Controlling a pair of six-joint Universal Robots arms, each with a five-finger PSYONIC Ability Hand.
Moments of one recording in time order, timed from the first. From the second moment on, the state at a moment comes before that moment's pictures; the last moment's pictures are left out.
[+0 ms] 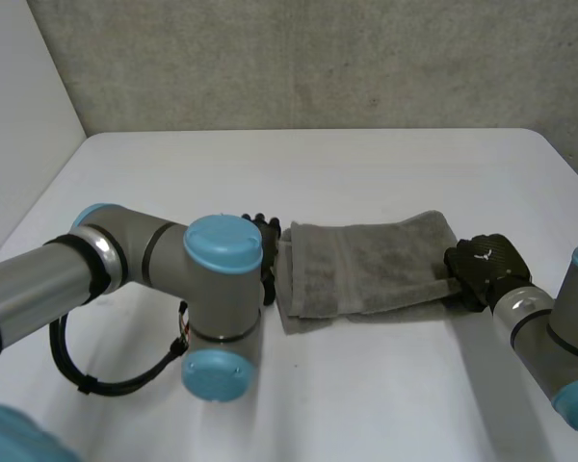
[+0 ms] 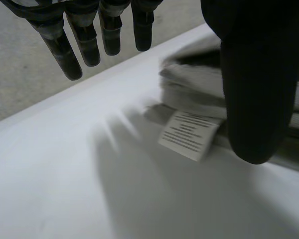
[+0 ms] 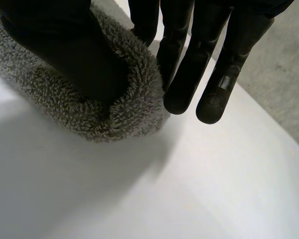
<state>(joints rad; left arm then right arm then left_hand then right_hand) 3.97 -2.46 -1.07 3.22 -1.93 3.21 1.76 -1.11 1.81 -0.35 1.43 2.59 0.22 0.22 0.22 0.22 0.04 1.33 1.16 1.18 1.19 0.99</state>
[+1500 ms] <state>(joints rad) 3.94 -2.32 -1.15 3.23 -1.71 3.02 1.87 -1.15 1.45 0.03 1.26 3.26 0.26 0.26 0.26 0.26 0.08 0.21 0.22 0.22 0.23 0.06</state>
